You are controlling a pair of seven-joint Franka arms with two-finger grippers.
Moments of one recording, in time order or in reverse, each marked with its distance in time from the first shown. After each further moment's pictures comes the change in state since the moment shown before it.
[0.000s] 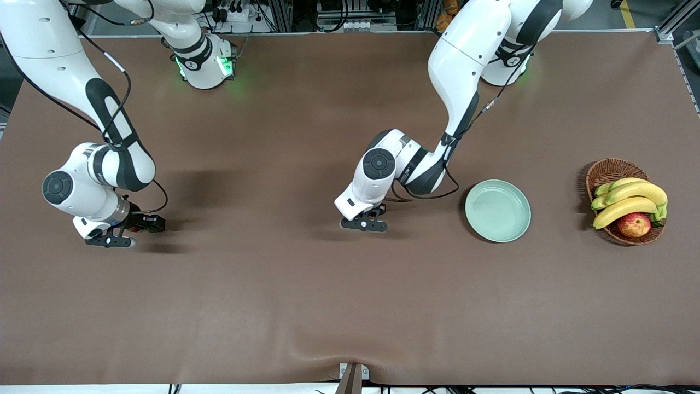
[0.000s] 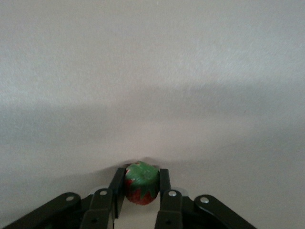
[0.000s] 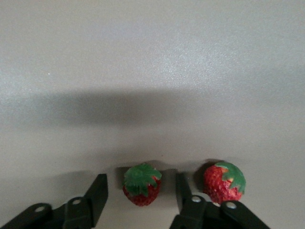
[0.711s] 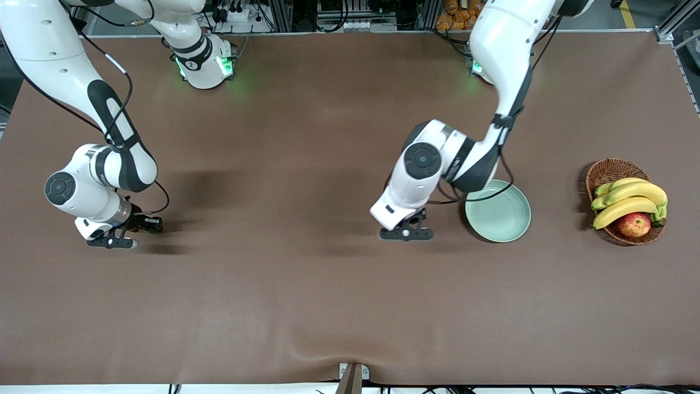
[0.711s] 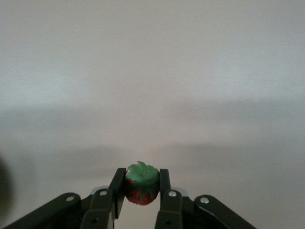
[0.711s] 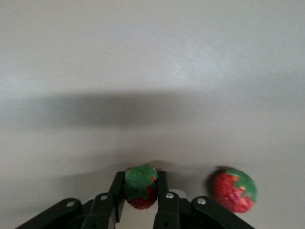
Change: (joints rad) left arm 0.132 -0.277 0.025 -0.160 0.085 -0.166 0.013; right arm 0.000 -0.002 0.031 0.011 0.000 0.007 -0.001
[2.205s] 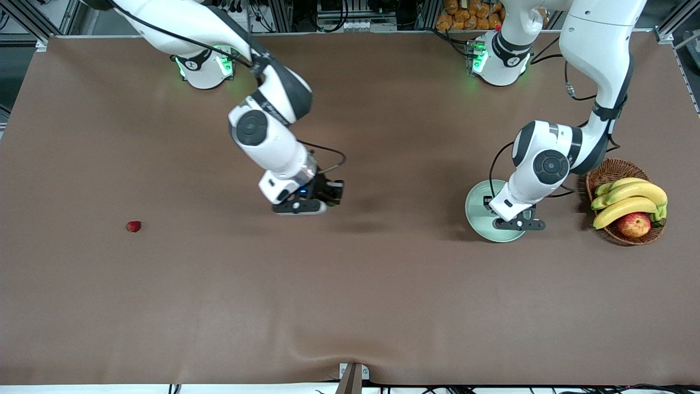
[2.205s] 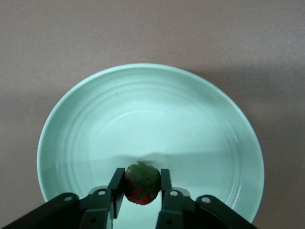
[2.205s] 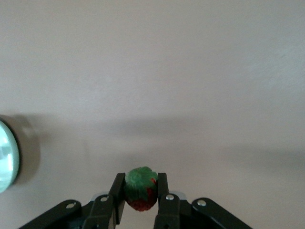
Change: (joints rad) left arm 0.395 -0.175 -0.001 -0.539 0.120 0.236 0.370; right arm 0.433 0.040 0.423 0.349 -0.017 -0.086 0.872
